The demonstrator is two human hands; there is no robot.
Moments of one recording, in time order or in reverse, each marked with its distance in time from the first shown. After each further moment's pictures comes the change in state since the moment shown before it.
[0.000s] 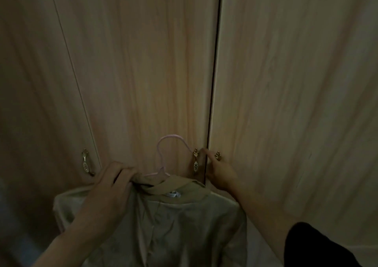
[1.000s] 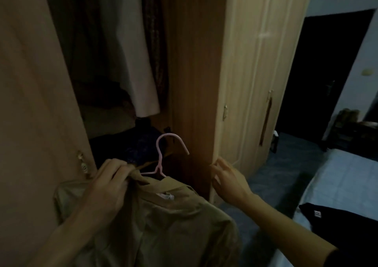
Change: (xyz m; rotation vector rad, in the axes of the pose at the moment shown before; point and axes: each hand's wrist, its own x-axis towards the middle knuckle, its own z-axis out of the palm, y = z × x) left_hand 0.026 0.170 0.056 -0.540 -0.007 0.533; right_hand -0.368 0.050 -0.134 -0.519 0.396 0.373
